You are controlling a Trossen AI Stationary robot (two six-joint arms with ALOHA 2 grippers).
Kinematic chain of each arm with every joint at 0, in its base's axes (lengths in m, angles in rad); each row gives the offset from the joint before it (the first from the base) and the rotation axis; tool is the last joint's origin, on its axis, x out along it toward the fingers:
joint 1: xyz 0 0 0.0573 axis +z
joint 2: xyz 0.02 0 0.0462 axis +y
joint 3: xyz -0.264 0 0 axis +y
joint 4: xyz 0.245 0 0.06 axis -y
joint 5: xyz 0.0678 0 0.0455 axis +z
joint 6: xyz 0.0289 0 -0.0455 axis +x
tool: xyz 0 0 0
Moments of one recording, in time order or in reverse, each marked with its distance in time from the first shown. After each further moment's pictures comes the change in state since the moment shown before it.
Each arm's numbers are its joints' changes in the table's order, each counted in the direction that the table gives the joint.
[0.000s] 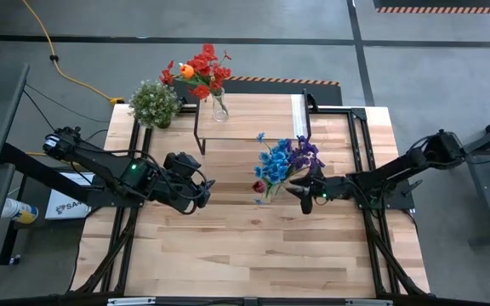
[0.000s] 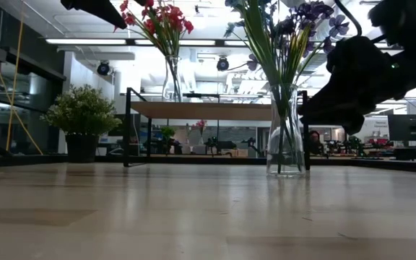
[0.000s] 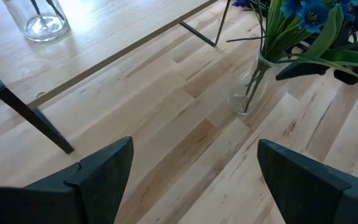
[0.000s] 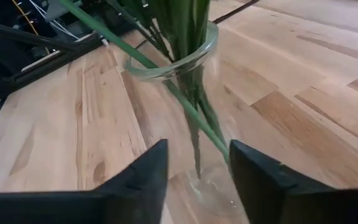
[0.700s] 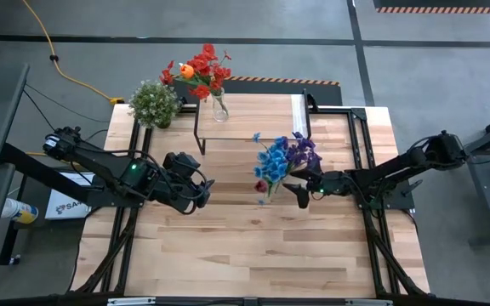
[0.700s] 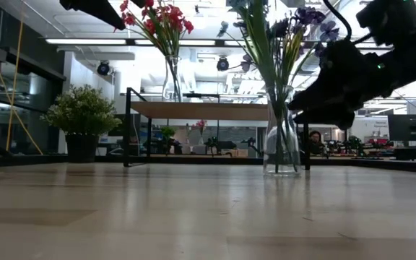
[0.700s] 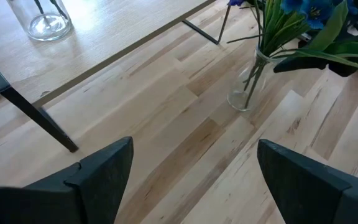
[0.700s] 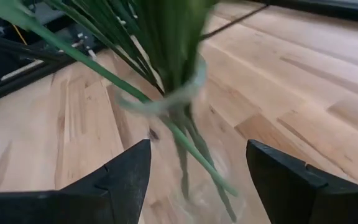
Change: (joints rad) left arm 0.000 0.000 0.000 -0.016 0.000 0.000; right arm -0.076 0.000 -0.029 -0.016 0.005 -0.060
